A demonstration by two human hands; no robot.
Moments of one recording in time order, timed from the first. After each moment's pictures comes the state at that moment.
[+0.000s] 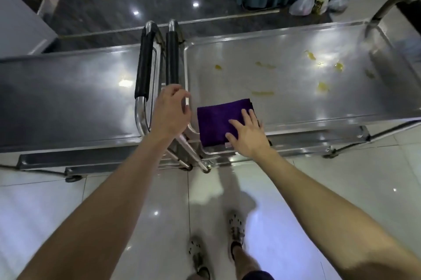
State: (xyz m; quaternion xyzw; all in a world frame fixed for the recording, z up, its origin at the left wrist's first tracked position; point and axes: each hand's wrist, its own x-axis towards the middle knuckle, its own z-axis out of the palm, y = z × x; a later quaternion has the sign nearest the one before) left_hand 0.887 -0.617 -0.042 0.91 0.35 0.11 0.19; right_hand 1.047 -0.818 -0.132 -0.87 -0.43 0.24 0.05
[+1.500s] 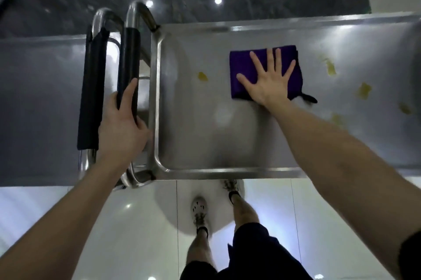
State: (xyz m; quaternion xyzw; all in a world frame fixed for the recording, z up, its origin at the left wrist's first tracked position) left_hand 0.943 -0.517 -0.094 0.85 0.49 0.08 0.18; right_hand 1.316 -0.667 -0.193 -0.92 -0.37 0.17 0.01
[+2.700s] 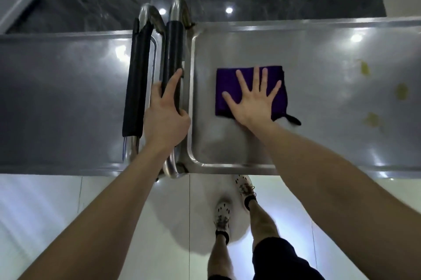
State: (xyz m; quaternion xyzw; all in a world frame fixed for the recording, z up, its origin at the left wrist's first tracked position) left_hand 0.947 -0.518 -0.076 0.82 0.49 0.10 0.29; right_hand 1.169 -0.620 -0.208 -0.91 -0.39 0.14 0.05
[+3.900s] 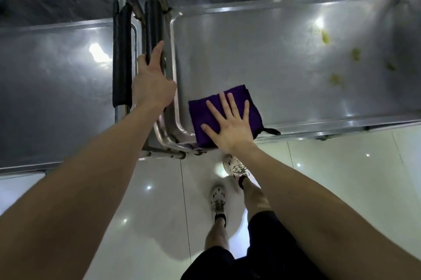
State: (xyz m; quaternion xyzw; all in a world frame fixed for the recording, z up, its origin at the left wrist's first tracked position) left_hand 0.949 -0.511 -0.084 0.83 0.48 0.07 0.26; right_hand 1.044 -0.735 -0.210 -0.87 -0.47 0.14 0.00
